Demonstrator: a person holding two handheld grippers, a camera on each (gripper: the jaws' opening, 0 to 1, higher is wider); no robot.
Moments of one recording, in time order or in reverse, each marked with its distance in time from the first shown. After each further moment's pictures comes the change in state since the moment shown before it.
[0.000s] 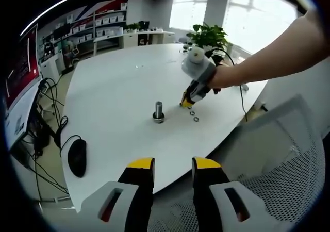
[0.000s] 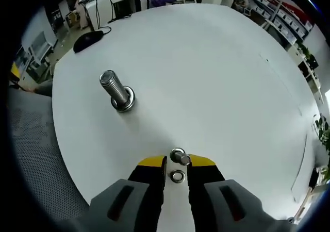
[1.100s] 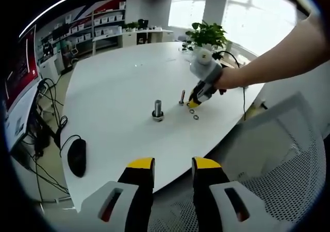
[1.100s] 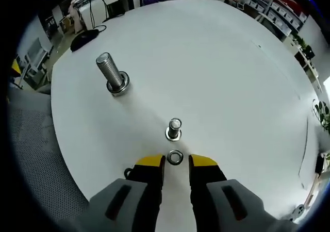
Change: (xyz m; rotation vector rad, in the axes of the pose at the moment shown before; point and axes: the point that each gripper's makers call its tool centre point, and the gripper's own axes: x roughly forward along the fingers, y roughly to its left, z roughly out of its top) left arm 0.001 -0.001 -0.003 0.011 0.016 -0.002; right arm -0.001 -0.005 -0.025 0.101 -0.004 0.003
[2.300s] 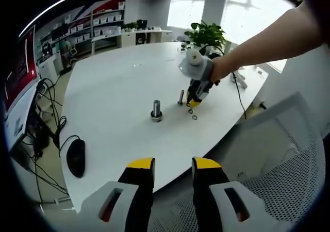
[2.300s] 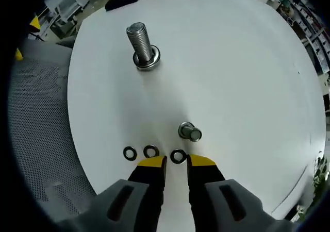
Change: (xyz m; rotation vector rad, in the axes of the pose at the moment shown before) left arm 0.000 -0.002 0.001 0.002 -0.003 -0.010; right arm 0.001 0.008 -0.008 -0.388 0.210 0.148
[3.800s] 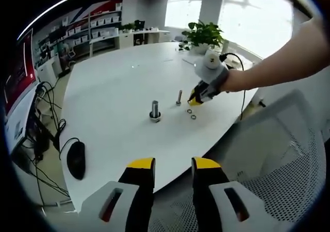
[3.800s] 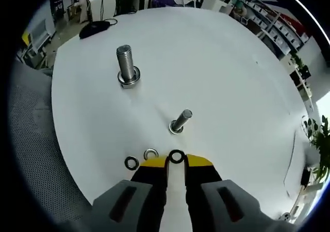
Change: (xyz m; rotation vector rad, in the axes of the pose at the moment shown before) left arm 0.000 -0.002 0.000 0.024 0.000 -0.006; right arm -0.026 -0.003 -0.001 0.266 -0.240 -0.264
